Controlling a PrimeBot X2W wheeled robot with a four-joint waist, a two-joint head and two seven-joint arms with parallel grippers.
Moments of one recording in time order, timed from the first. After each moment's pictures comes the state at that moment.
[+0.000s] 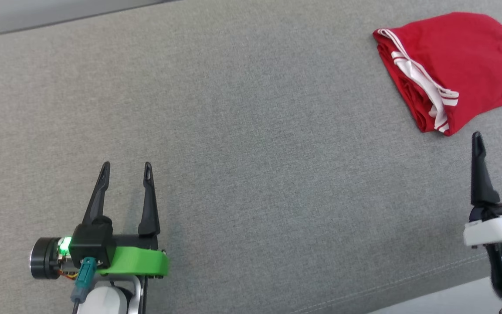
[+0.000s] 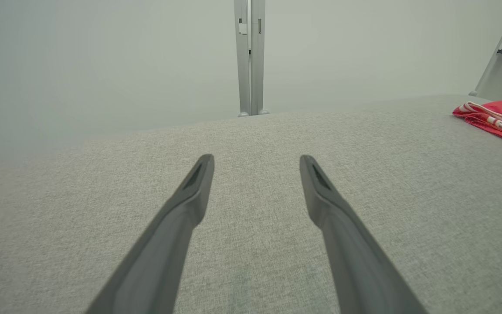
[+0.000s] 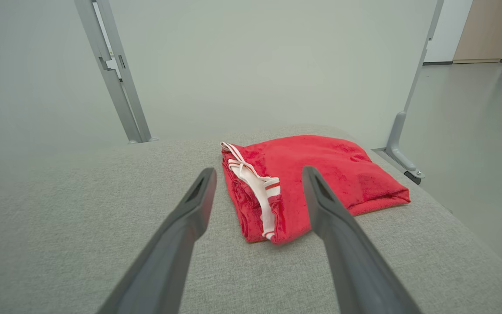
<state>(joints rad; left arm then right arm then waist) -0.12 0.12 -0.22 0.06 -0.15 0.12 -0.25 -0.12 -0.28 -0.10 0.08 0.35 0.13 -0.26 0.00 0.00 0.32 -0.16</state>
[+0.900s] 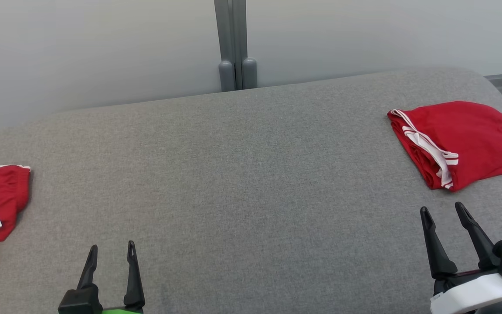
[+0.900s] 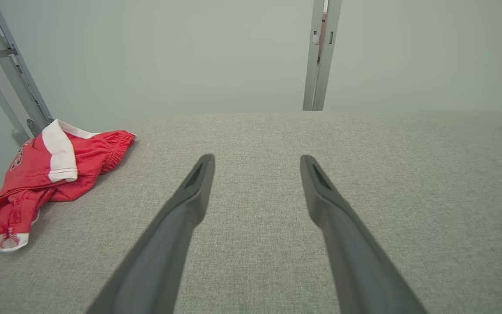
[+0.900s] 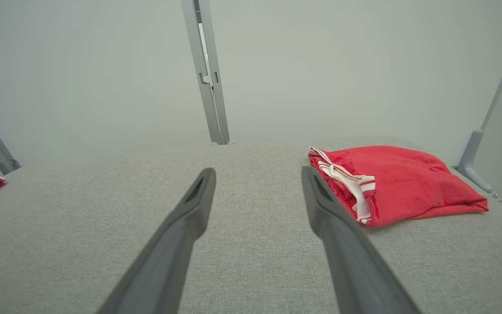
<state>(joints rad) 0.12 0.14 -0.16 0.13 -0.24 0.14 -0.26 0.18 -0.19 -0.01 -0.13 0.26 0.13 -0.11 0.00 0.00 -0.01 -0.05</state>
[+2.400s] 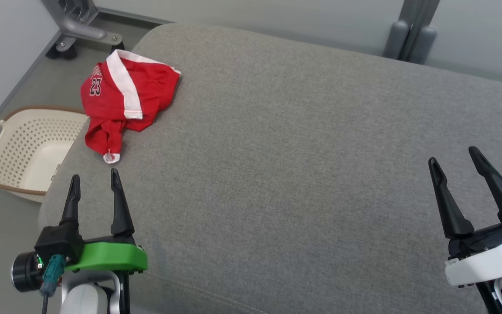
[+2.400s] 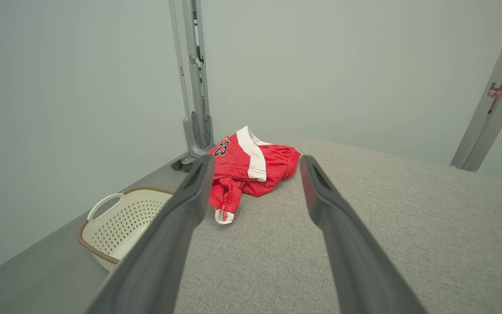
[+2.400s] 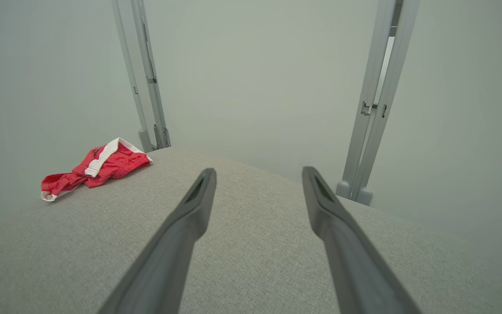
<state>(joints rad) -0.12 0.07 -0.06 0.16 -0.22 0.08 -0.26 0.09 -0.27 -0.01 -0.35 0.24 0.13 0.00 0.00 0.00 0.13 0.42</state>
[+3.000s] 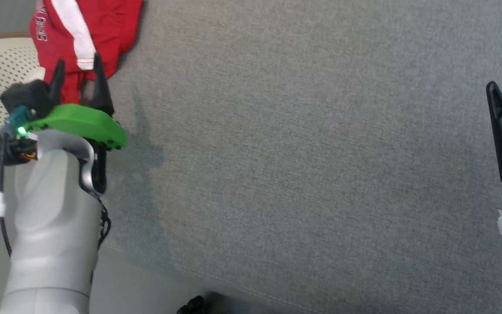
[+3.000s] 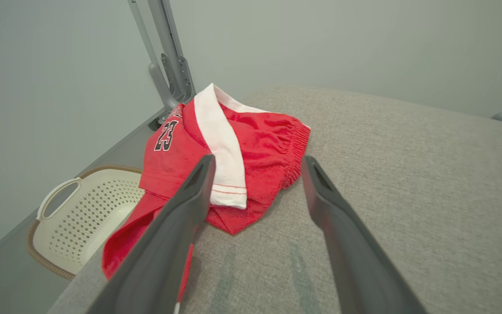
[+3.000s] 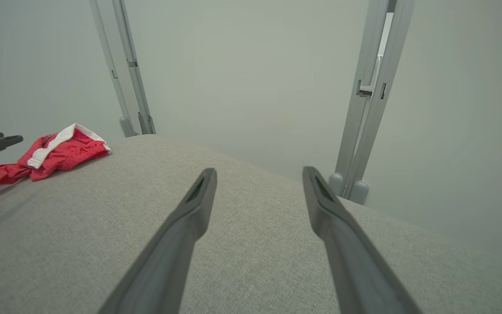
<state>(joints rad) -0.76 0.09 -0.04 0.76 -0.33 -0.04 -0.24 -0.07 -0.42 -0.09 -0.56 0.25 0.13 0.10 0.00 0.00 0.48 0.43</state>
